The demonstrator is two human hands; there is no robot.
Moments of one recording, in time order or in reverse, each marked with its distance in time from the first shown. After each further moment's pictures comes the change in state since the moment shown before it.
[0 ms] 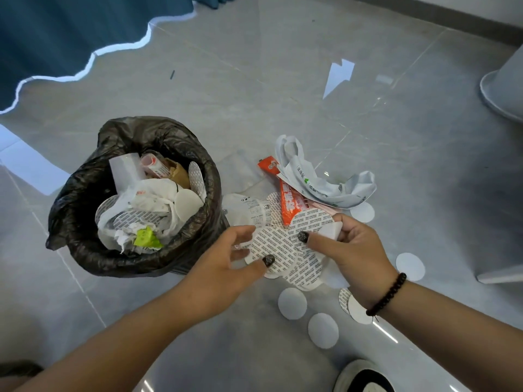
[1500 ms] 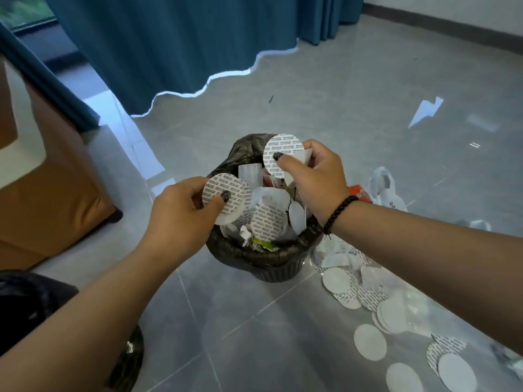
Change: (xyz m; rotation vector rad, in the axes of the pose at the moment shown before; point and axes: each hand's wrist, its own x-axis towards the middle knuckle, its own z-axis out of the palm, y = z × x) left_hand -0.059 0.010 -0.163 0.303 0.784 0.121; right_hand 0.055 -0.071 0.210 -0.168 -0.207 -0.387
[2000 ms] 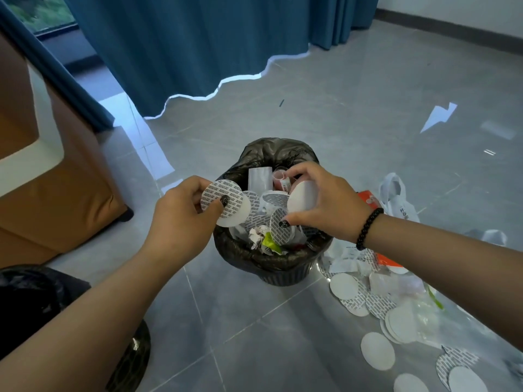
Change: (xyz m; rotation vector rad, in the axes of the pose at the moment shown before) left_hand 0.000 -0.011 -0.008 -0.093 0.021 -0.046; right_hand -0.006 0.010 -0.027 -0.639 -0.438 -0.215
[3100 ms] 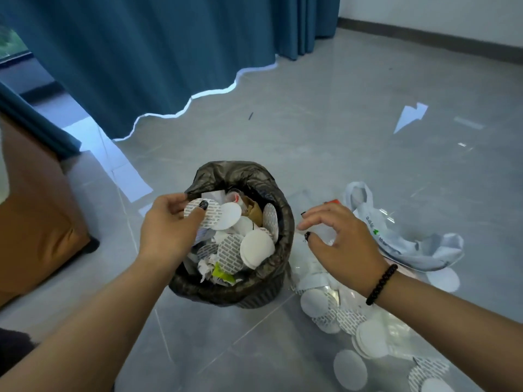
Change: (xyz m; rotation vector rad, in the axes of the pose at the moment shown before) left_hand 0.037 0.023 0.067 -0.107 0.116 -0.228; right_hand -0.054 0.074 -0.024 0.048 0.354 0.034
